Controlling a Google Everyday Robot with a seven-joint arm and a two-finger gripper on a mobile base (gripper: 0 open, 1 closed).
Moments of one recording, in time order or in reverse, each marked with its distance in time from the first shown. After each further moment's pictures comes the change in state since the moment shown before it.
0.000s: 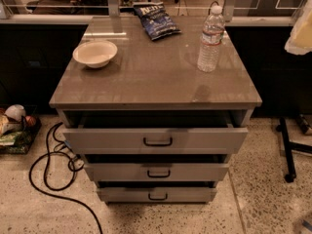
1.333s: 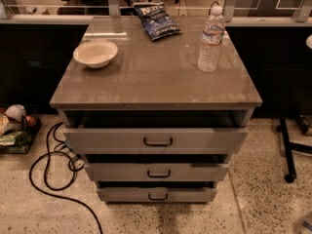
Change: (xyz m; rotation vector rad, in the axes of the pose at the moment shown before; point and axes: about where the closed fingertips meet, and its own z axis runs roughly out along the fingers) arm 0.086 -0.046 0.089 0.081 -0.242 0.261
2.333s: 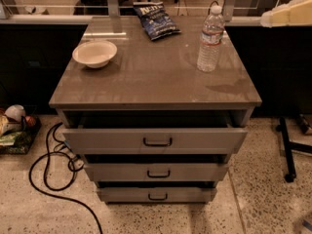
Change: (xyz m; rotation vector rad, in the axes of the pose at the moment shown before) arm -0.040 -0.007 0.098 -0.200 -0.539 0.415
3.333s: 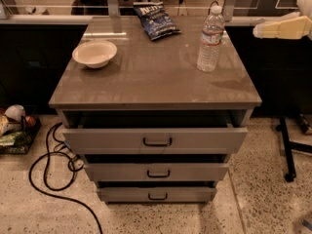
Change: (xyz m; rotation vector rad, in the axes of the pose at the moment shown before) arm 0.046 -0.006 0.037 -0.084 -0.086 0.145
